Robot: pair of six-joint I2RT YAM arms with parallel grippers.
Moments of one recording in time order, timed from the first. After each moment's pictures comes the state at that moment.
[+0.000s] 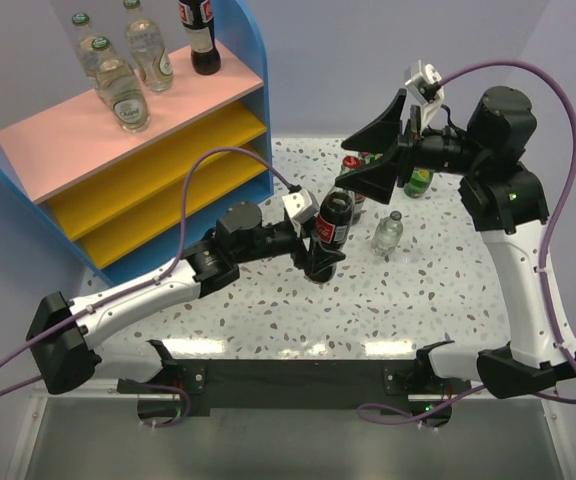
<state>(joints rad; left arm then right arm) -0.91 1.29 1.00 0.22 0.37 -0.17 0.29 1.29 1.81 -0.51 -1.07 0.21</state>
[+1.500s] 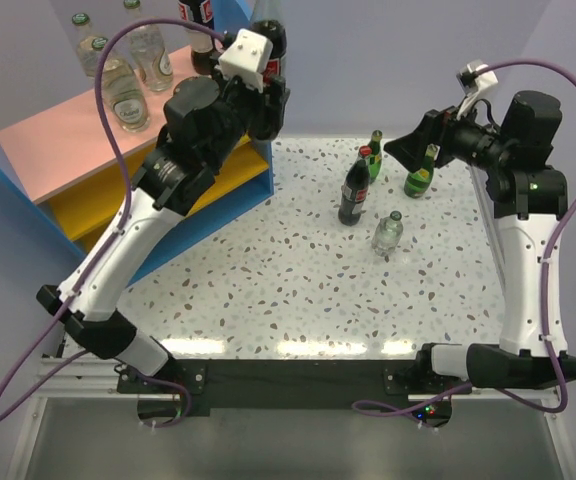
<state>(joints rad) -0.70 1.49 1.91 -0.32 -0.25 0.08 -0.04 1.30 1.77 -0.71 -0.75 0.08</state>
